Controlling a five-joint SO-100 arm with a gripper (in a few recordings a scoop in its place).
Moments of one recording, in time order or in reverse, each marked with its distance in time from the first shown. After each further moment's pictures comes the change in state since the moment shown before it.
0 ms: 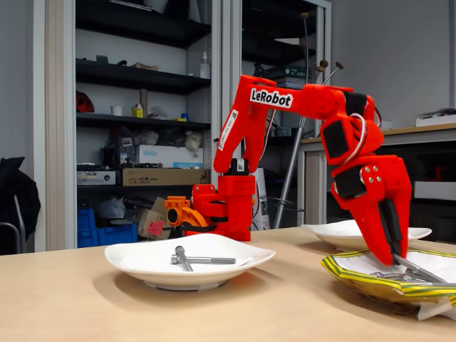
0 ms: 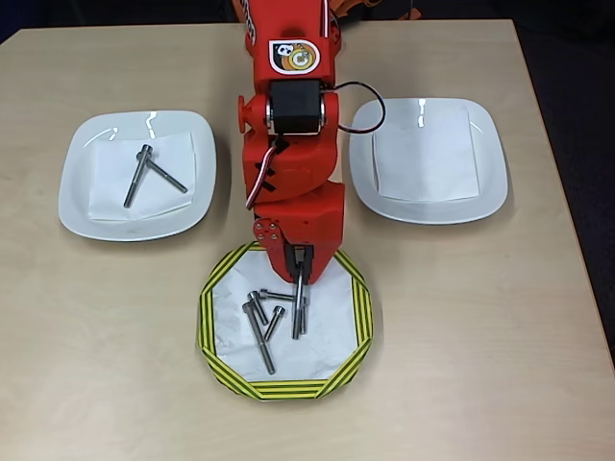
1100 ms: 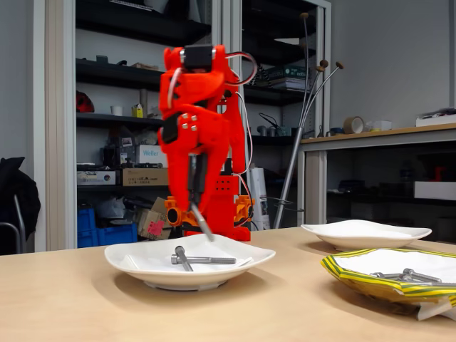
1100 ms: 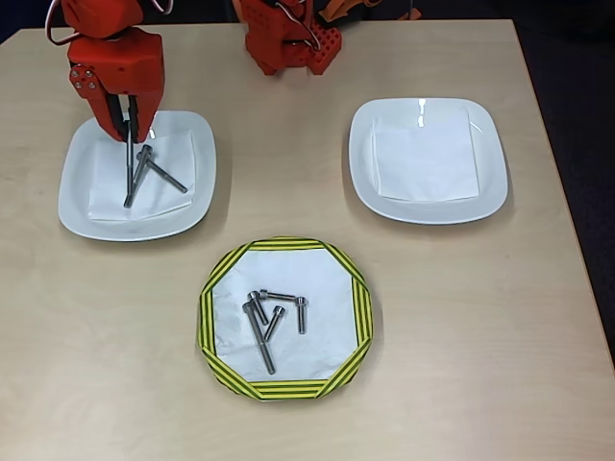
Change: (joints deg) arm 42.4 29.6 23.0 12.7 -49.7
